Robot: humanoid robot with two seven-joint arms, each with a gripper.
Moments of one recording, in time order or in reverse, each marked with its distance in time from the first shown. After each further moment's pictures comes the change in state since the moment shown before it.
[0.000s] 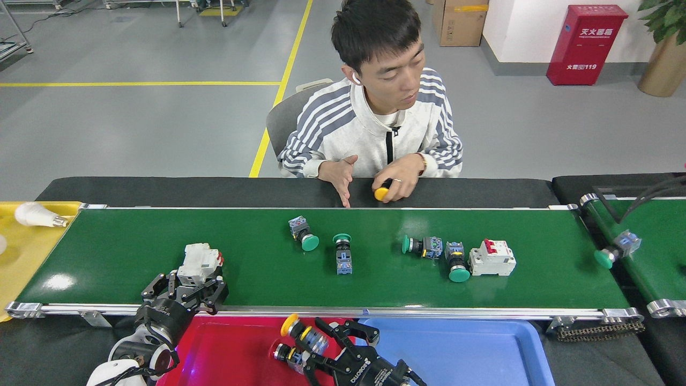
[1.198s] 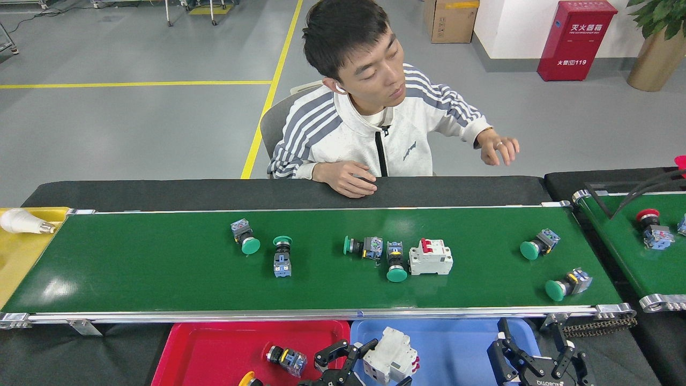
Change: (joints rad) left arm 0.278 -0.230 -0.498 -0.395 -0.107 -0.044 -0.223; right arm 0.270 -0.026 -0.601 -0.223 -0.088 0.334 -0.109
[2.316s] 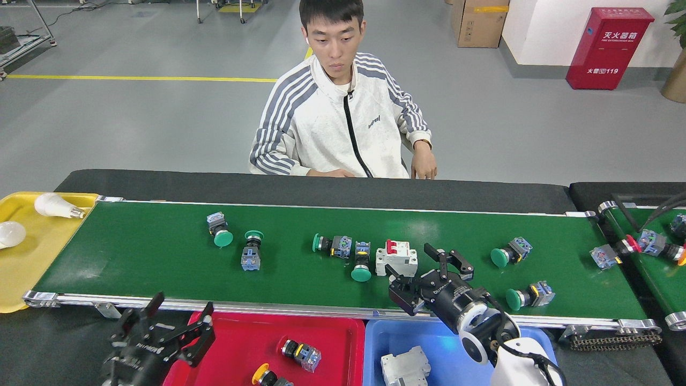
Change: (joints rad) left arm -0.073 0.117 0.593 0.021 0.015 0.029 0.066; right arm -0.615 -0.060 0.363 0.536 -0.011 -0.288 0.176
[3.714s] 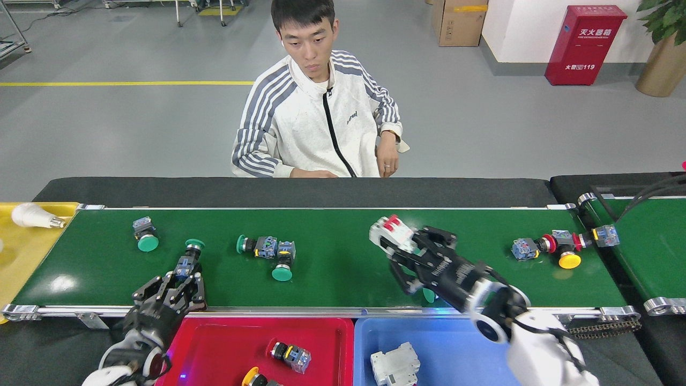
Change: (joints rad) left arm 0.165 0.222 0.025 0.070 0.232 -0.205 0.157; right arm 0.221 -0.297 -0.125 -0.330 -0.195 -0.402 -0.097
